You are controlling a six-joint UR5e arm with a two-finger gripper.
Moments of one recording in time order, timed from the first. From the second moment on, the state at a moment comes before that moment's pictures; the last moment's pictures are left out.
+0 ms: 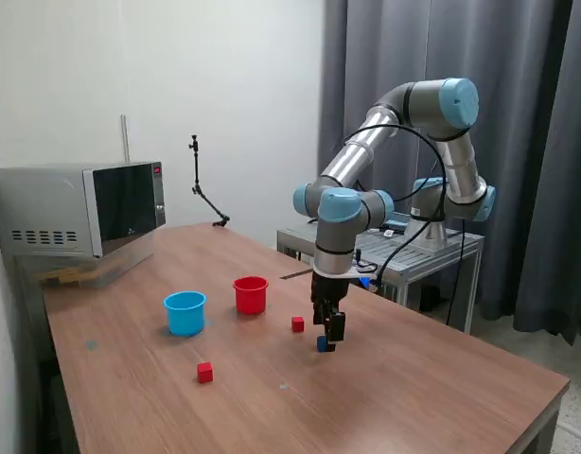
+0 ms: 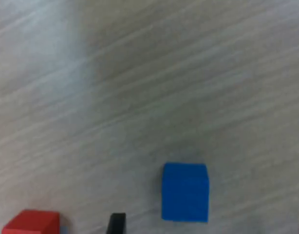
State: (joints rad) arm 0.10 -0.76 1.38 -2.16 -1.69 -2.53
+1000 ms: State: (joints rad) arm 0.09 -0.78 1.45 -2.22 -1.60 -2.45
